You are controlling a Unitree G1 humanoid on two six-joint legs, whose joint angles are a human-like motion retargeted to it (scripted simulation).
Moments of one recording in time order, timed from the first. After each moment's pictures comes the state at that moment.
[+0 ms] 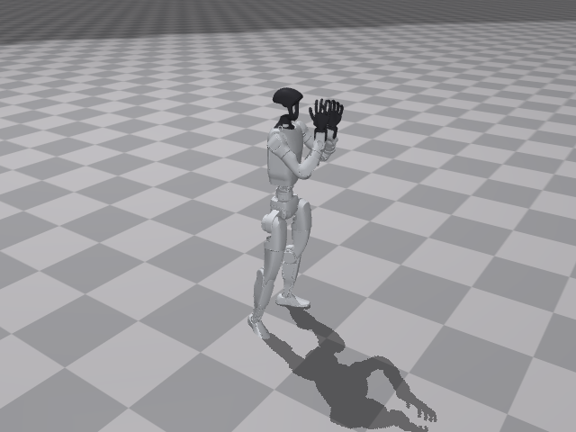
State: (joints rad) left arm -0.78 0.34 -0.41 -0.41 0.06 -0.34 0.66; right arm -0.89 -0.25 0.48 -0.42 -0.19 -0.31 -0.63; waist 0.20 -0.08 0.00; left_leg 0.10 0.04 0.35 -0.01 -0.14 -0.18; right_leg 0.09 -0.23 -0.45 0.12 -0.07 0.24
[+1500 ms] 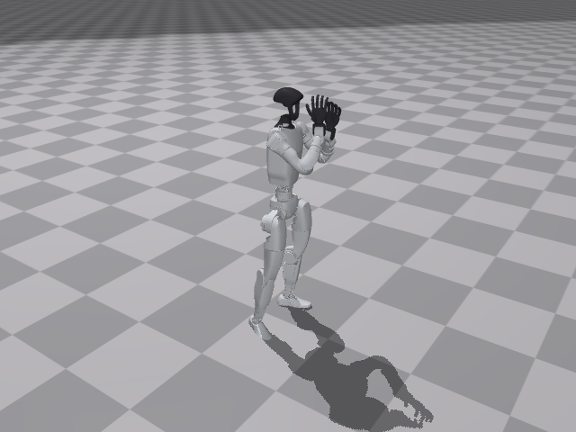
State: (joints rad) left arm -0.75 0.32 -0.42 -0.47 -0.01 -0.32 0.57; right arm -1.01 -0.28 0.51 -0.43 -0.17 -0.30 -0.57; waist 0.19 -0.10 0.02; left_leg 0.10 0.05 0.36 0.00 -0.13 -0.19; right_leg 0.09 -0.22 -0.44 0.10 -0.05 0.24
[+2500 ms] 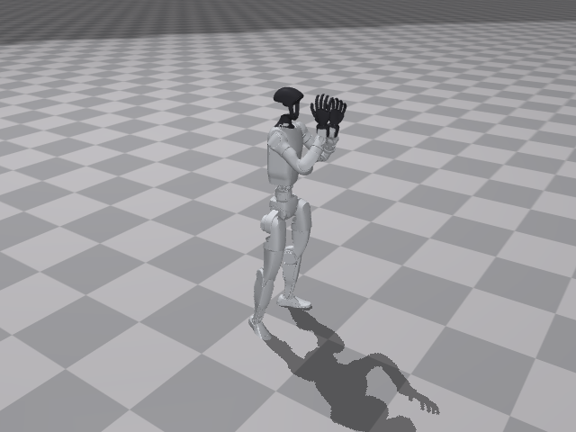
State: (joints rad) left arm -0.76 0.40 -0.34 -0.43 -0.04 -0.33 0.65; right arm -0.96 -0.37 0.36 -0.37 -0.21 -0.25 -0.84; waist 0.21 -0.12 0.01; left_leg 0.09 0.05 0.35 -0.01 -0.13 -0.19; right_leg 0.09 -0.22 -0.45 0.08 -0.05 0.24
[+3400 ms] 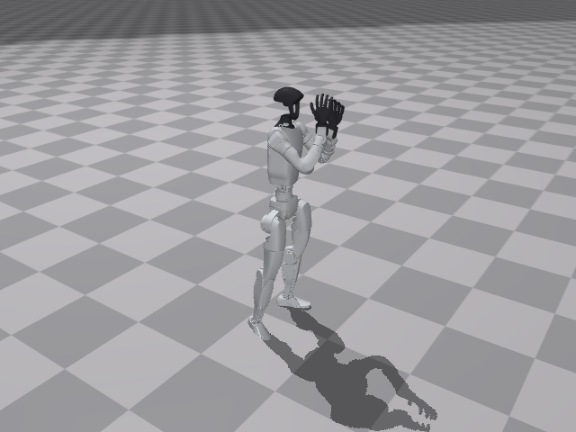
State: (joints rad) left arm -0.78 0.30 -0.39 -0.41 -0.04 -0.31 0.55; right arm -0.98 -0.25 0.44 -0.39 -0.19 -0.27 -0.63; waist 0.22 -0.13 0.01; left_leg 0.10 0.05 0.36 0.00 -0.14 -0.19; right_leg 0.09 -0.22 -0.44 0.10 -0.06 0.24
